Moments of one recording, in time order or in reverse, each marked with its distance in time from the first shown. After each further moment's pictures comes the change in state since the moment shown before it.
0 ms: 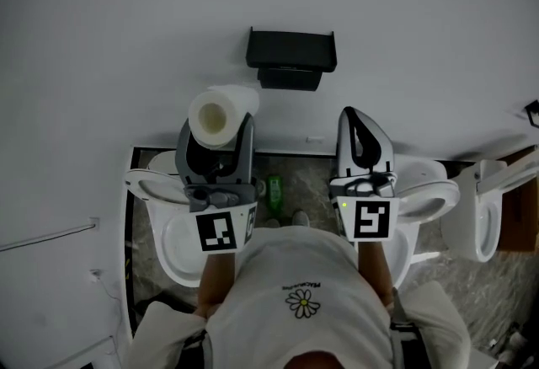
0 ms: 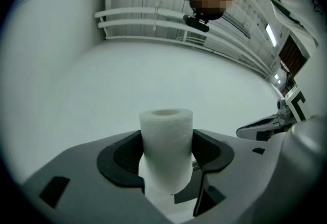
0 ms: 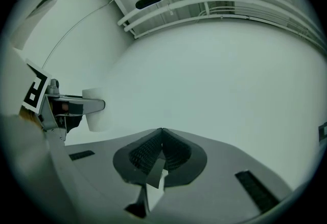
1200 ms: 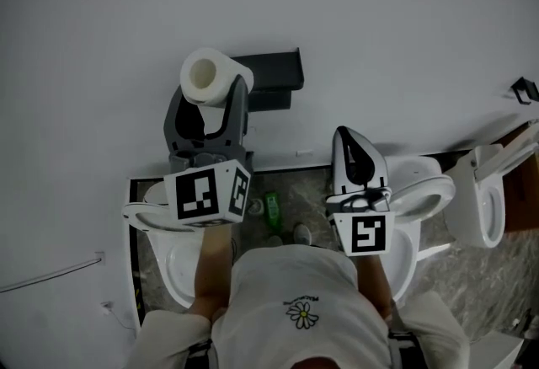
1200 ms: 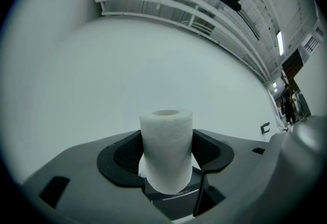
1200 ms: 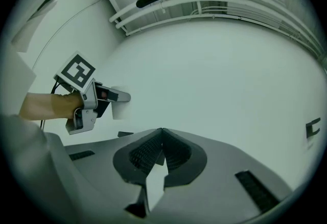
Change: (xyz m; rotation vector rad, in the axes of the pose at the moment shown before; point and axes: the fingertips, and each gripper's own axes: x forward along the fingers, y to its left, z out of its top) left arm 0.104 -0.028 0.009 -0.087 0.147 -0.103; right arm -0.022 -0.037 -0.010 0.029 0.036 -0.096
